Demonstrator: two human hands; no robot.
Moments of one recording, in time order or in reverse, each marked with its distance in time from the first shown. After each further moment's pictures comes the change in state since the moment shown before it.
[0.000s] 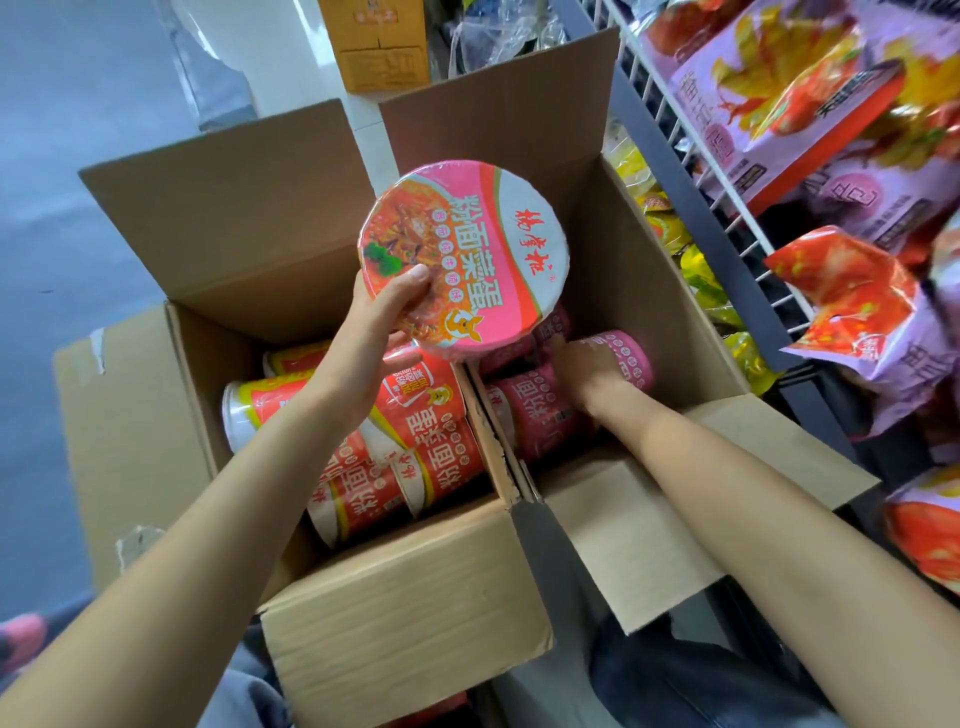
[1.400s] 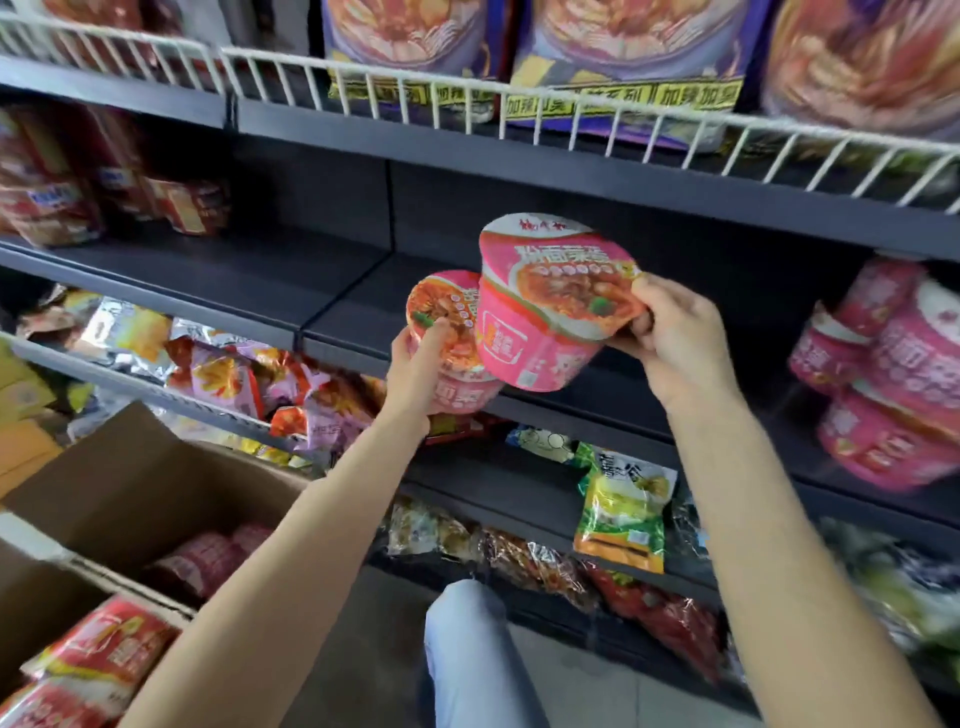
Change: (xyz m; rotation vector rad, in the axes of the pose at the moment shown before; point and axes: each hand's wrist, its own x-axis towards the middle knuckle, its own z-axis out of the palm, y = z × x) left_hand -0.371 0.107 0.391 0.093 -0.616 0.211; right_hand -0.719 0.185 -0.127 1.929 1.591 0.556
